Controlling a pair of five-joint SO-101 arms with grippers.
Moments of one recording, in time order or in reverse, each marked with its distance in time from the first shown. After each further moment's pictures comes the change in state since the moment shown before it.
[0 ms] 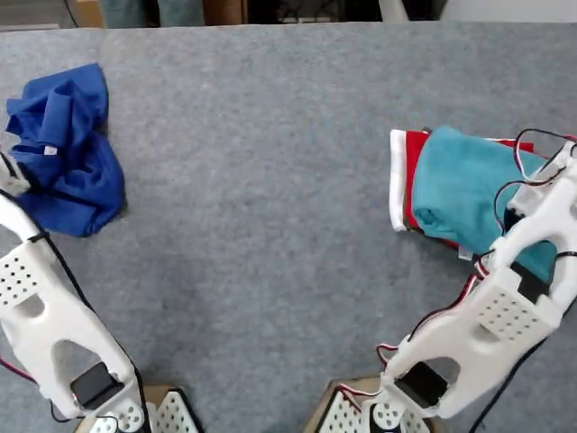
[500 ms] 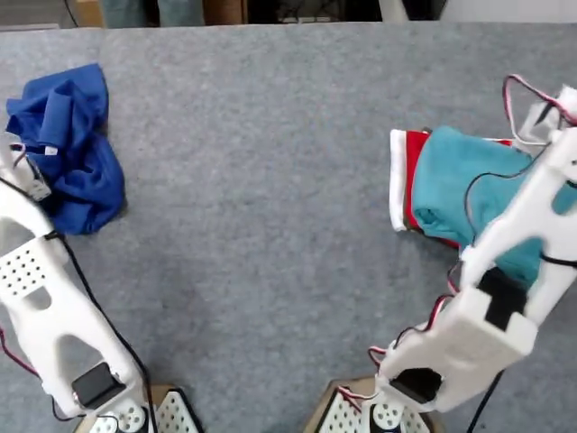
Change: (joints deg) left arm 2.8 10.7 -5.2 -0.5 2.7; right arm -10.0 -16.9 -14.0 1.1 0.0
